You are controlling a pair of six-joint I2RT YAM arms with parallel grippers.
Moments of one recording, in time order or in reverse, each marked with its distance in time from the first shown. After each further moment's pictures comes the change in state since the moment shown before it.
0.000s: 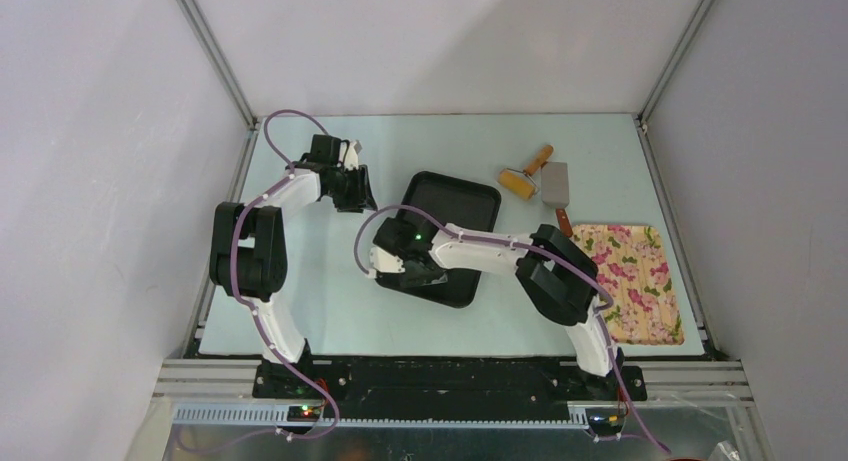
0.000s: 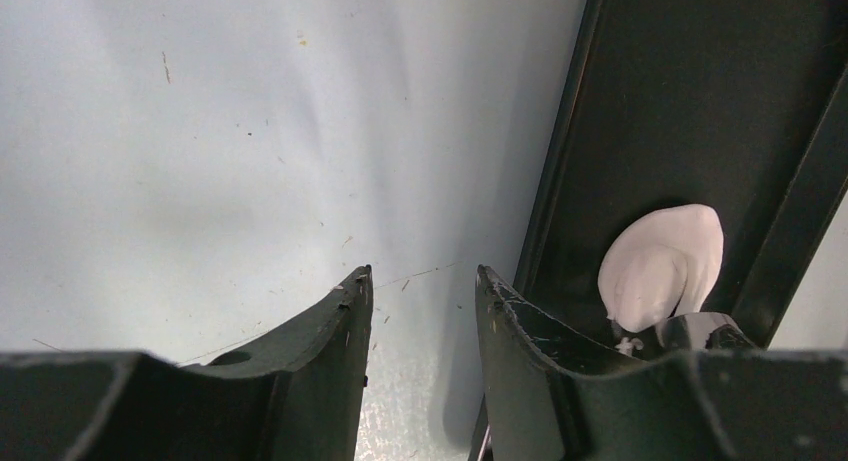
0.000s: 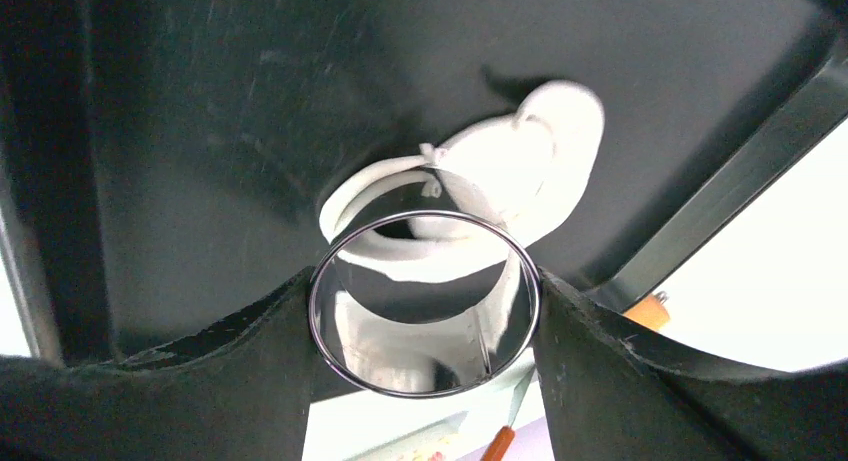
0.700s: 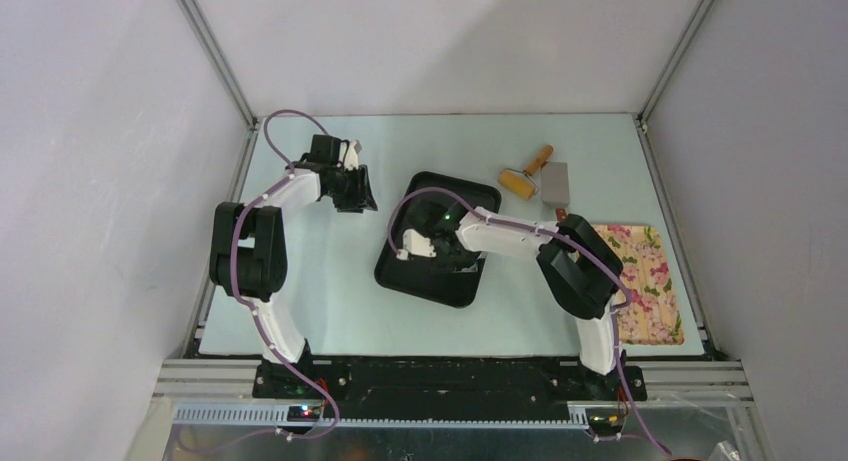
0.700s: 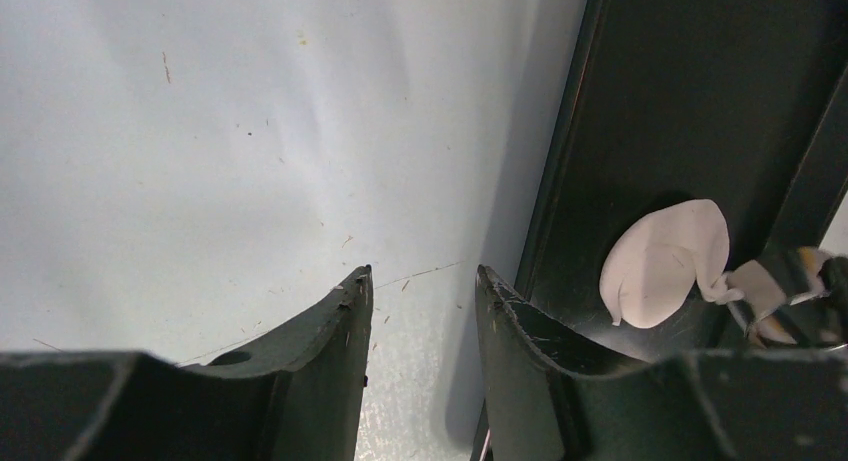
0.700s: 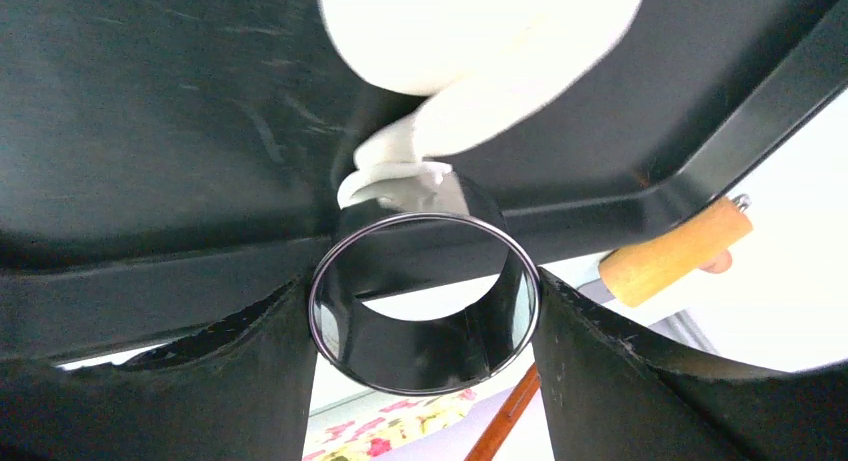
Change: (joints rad) left arm 0.000 0.000 0.000 0.000 0.000 0.000; right arm -0.131 -0.112 -0.138 -0.071 0.011 -0.002
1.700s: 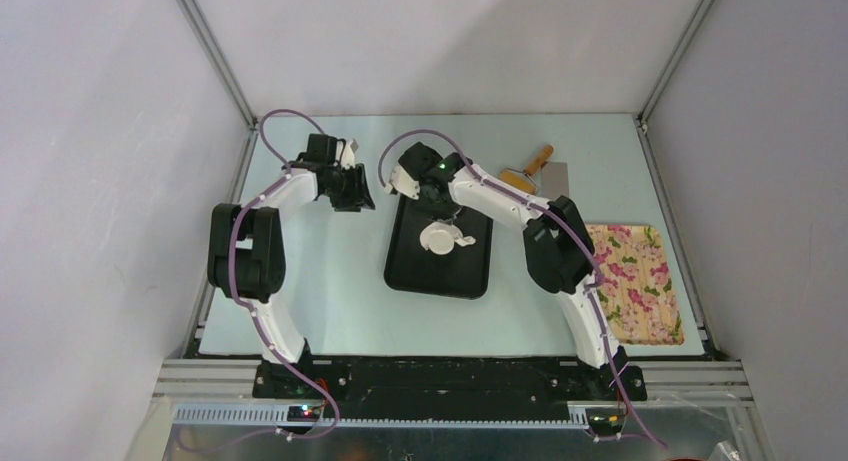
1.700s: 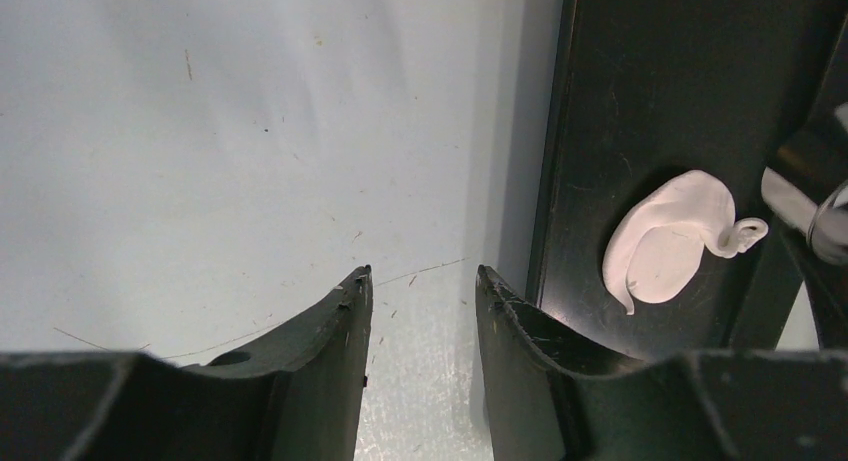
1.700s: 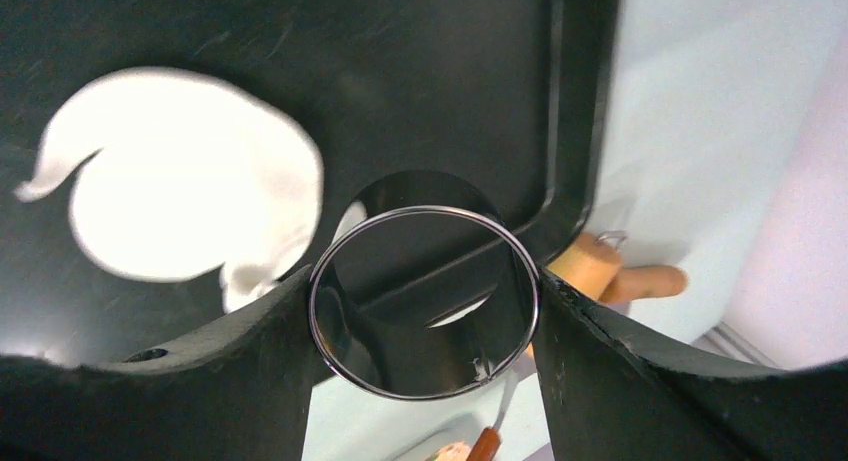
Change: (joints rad) left arm 0.012 -0.010 0.000 -0.007 0.002 0.000; right arm -0.158 0.251 0.515 -0.018 -0.029 0.094
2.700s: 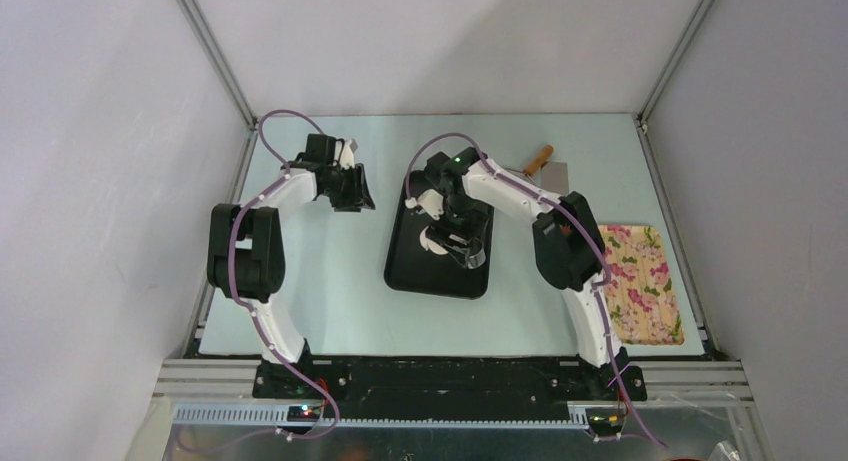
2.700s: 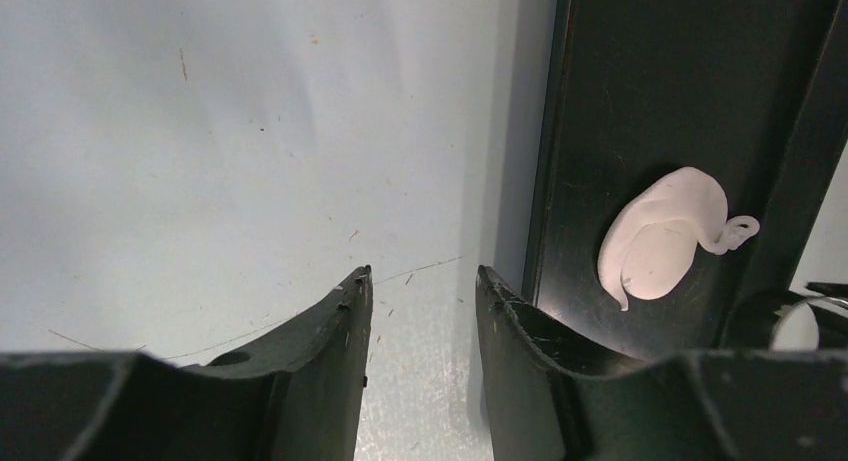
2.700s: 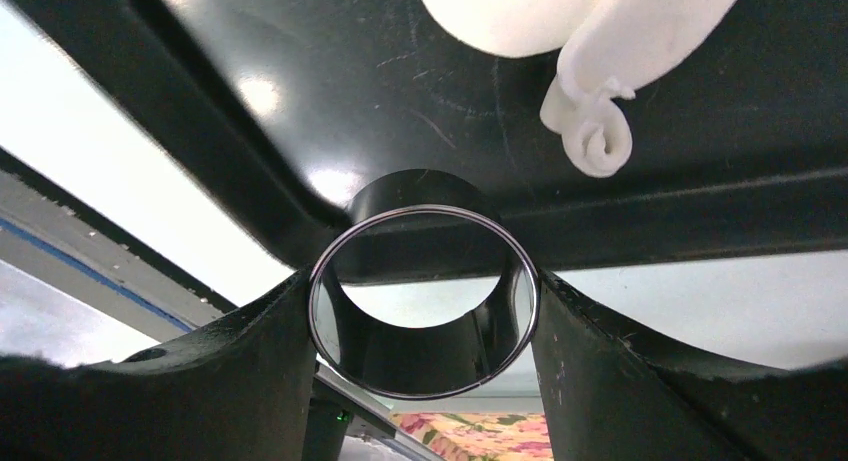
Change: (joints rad) left arm 0.009 -0.002 0.000 -0.001 0.020 0.000; right arm -0.072 -0.066 -0.064 -0.468 -0.491 0.233
